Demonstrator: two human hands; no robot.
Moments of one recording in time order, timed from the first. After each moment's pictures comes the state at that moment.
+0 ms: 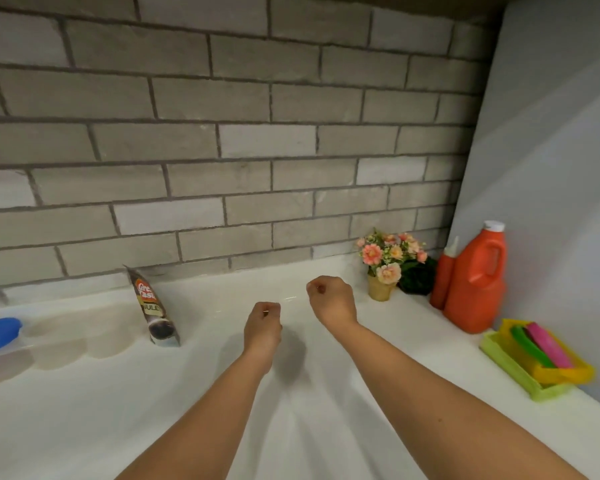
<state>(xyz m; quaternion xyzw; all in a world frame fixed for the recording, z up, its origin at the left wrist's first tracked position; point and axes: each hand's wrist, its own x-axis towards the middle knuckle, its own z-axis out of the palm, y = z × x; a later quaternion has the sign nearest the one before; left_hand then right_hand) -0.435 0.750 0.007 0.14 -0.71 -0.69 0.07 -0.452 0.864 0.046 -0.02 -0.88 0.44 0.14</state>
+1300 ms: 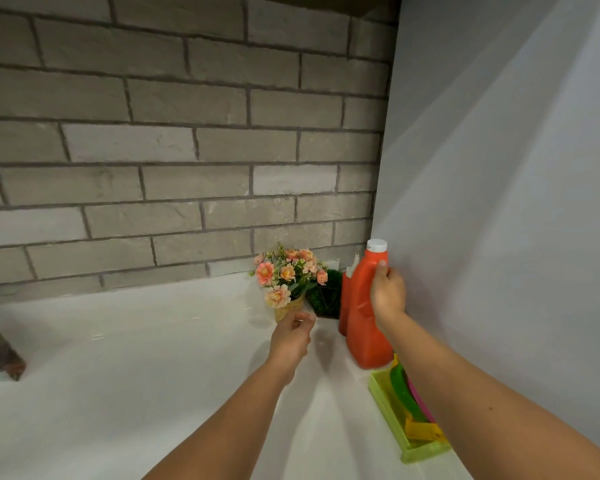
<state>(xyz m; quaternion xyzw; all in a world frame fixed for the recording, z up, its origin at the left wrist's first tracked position) -0.502 1.032 -0.002 0.05 -0.73 -0.68 0.01 -0.537 1.179 0.058 -0.18 -0.74 0.60 0.24</state>
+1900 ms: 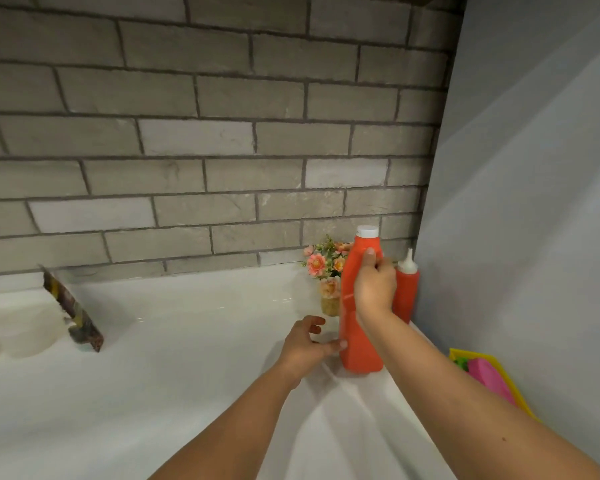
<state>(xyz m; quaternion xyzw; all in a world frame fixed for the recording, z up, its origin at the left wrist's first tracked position) -0.479 0.948 -0.019 0.01 -0.79 -0.61 -0.03 -0.493 1.052 0.083 -0.11 -0.68 0.68 0.25</state>
